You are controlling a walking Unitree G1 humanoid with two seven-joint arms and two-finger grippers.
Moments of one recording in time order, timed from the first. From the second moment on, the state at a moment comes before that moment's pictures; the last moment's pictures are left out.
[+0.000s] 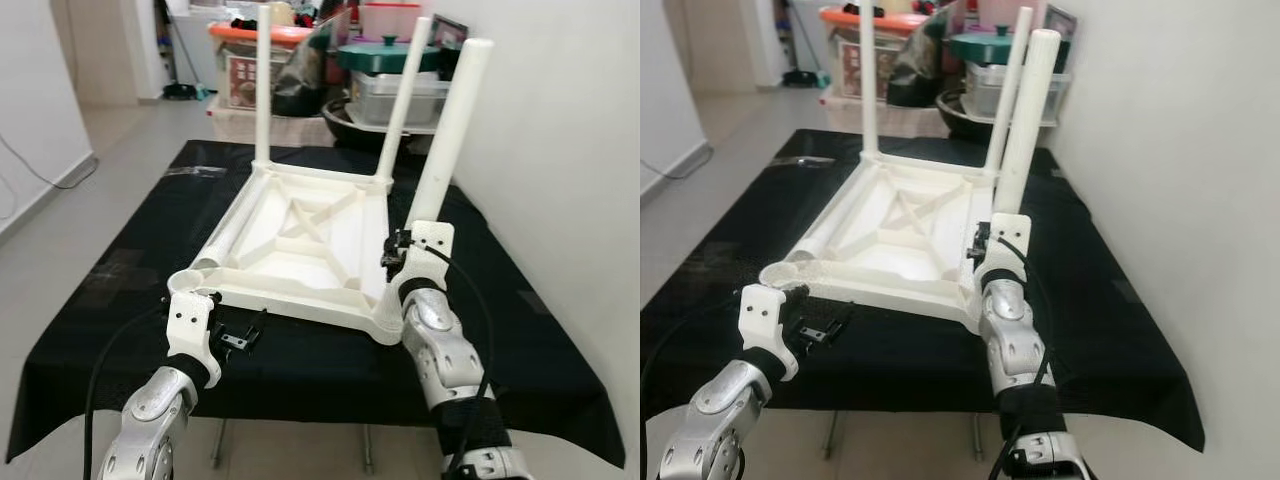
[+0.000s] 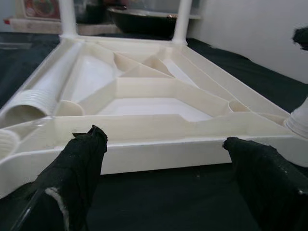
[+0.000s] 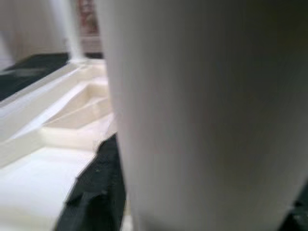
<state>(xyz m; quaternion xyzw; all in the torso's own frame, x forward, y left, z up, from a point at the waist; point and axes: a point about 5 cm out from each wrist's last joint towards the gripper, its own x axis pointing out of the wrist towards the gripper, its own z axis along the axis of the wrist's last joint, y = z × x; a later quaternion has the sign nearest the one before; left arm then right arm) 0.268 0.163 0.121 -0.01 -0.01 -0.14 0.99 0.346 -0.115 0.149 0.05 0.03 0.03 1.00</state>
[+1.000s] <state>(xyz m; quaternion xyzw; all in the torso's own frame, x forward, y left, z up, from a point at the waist) 0.269 0.161 0.121 -0.02 -0.01 -0.14 0.99 0.356 -0.032 0.169 0.02 0.01 0.37 0.93</state>
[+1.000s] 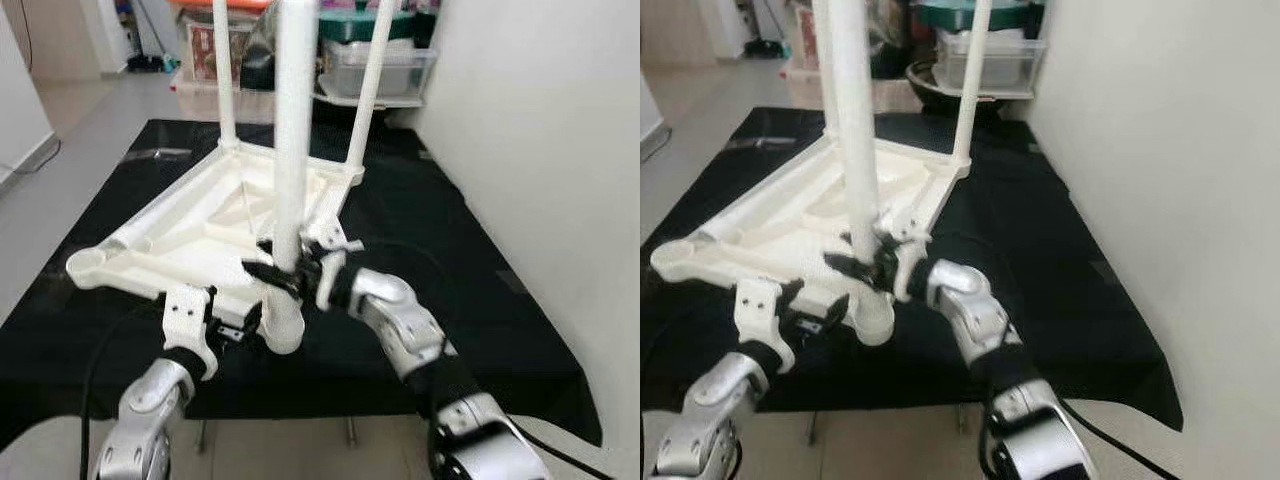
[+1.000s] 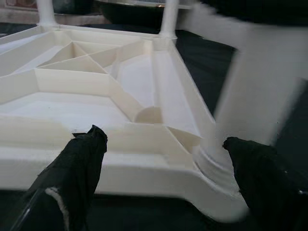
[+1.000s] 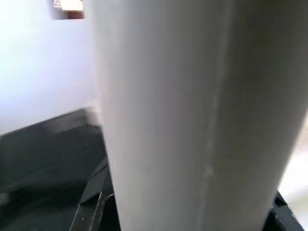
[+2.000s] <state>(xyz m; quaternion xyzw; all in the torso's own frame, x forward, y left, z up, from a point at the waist) 0.275 0.157 0.122 -0.02 -0.01 -0.15 0.99 0.383 -0.147 0.236 0.03 -0.07 0.28 0.96</state>
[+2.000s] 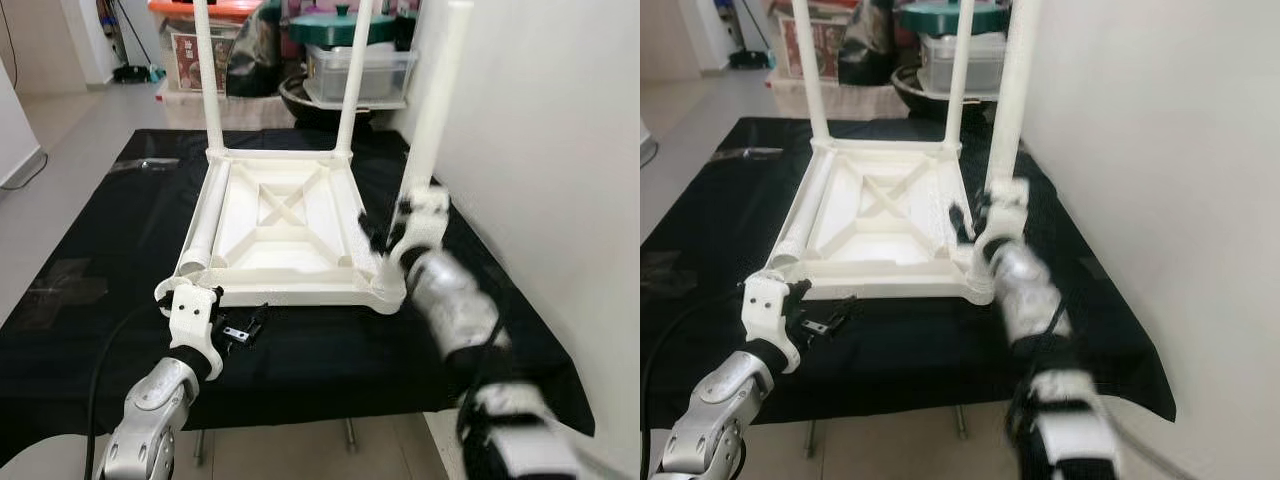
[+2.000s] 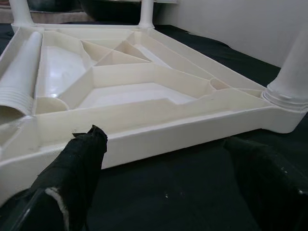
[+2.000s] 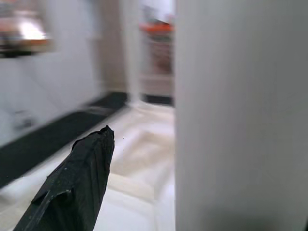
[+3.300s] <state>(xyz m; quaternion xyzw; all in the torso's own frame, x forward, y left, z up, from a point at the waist) 0.276 0.156 0.123 -0.02 -0.01 -0.15 0.99 0.367 -0.126 0.245 0.09 -0.09 0.25 0.96</state>
